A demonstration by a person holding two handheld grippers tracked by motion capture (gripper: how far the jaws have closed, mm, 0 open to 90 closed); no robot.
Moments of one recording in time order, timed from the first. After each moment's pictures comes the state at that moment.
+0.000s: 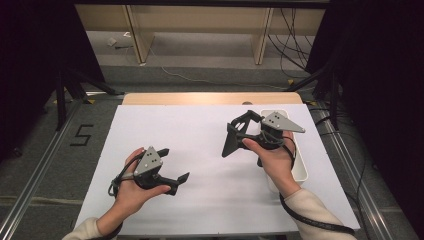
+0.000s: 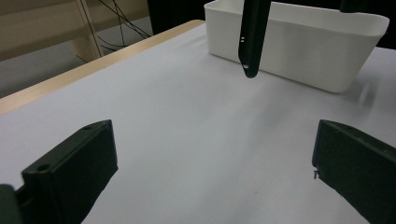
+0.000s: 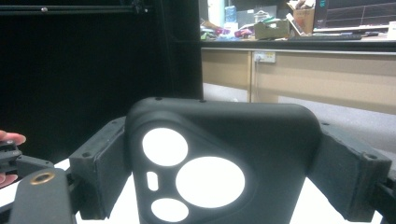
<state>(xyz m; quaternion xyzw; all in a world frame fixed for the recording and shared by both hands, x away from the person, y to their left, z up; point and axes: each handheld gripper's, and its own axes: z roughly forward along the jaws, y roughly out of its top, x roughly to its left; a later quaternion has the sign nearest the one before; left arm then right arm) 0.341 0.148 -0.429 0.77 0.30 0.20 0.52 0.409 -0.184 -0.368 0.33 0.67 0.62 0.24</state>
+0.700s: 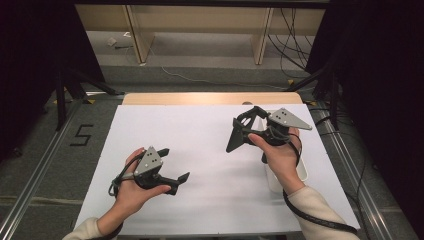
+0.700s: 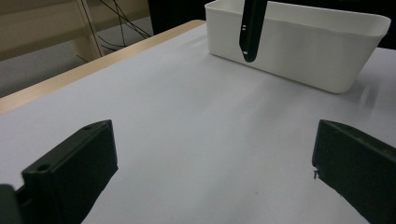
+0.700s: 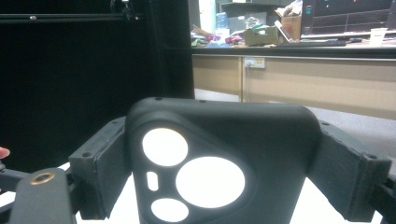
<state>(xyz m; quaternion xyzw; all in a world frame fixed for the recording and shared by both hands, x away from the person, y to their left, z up) 0.342 0.147 -0.430 0.78 0.30 0.20 0.52 0.414 -0.197 -0.361 0.34 0.66 0.62 0.26</state>
